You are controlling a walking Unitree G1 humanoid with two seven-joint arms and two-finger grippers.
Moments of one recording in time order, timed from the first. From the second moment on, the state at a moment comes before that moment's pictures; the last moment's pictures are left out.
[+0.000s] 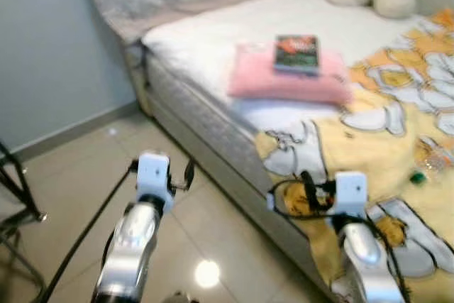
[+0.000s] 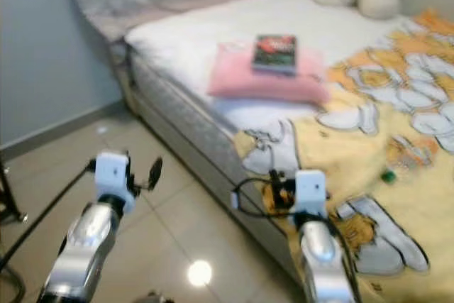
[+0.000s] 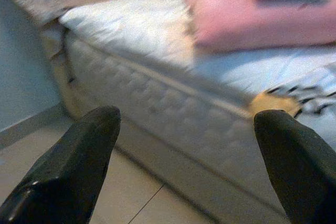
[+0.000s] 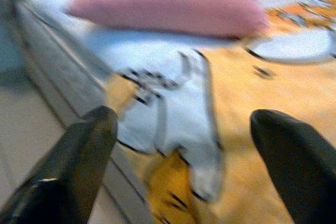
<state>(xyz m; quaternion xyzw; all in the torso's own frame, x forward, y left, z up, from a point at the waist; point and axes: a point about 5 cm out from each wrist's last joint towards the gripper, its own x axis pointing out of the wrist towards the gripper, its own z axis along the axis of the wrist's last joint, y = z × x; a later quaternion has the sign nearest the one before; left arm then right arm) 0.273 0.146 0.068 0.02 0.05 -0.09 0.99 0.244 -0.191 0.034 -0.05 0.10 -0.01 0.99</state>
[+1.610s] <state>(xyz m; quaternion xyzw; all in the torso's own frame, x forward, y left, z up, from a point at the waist) 0.286 0.142 0.104 0.03 -0.05 -0.09 0.99 0.253 -0.172 0.060 -0.05 0.02 0.00 1.00</state>
